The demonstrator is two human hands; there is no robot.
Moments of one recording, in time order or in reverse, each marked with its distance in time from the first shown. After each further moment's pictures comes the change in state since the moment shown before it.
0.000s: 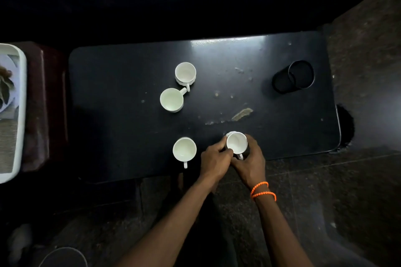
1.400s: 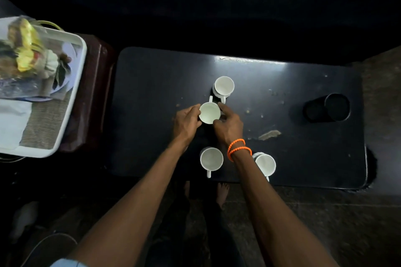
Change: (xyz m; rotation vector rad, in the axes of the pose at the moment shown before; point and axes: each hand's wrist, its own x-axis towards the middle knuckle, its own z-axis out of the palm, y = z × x) left_hand 0.070 0.013 -0.162 -0.575 0.310 0.137; right_hand 0.051 -0.154 0.113 0.051 -0.166 -0.055
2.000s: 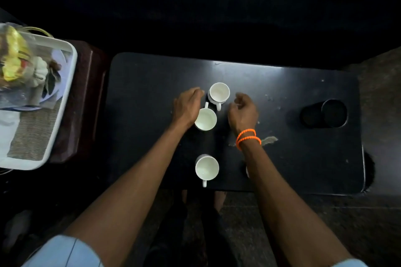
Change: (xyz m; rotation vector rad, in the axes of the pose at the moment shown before) left_hand 0.032 0.056 0.026 0.532 0.032 0.232; right_hand 0.056 -0.011 -0.032 0.060 0.222 -0.013
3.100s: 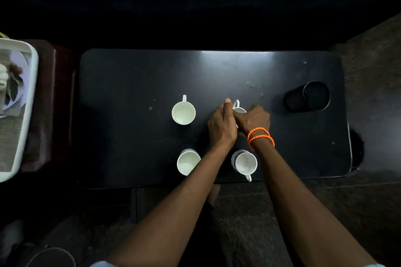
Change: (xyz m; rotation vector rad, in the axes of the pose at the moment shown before) left_hand -0.079 0.025 0.141 -0.228 -0.049 -0.115; right_hand 0.020 0.046 -0.076 -0.403 0.008 0.188
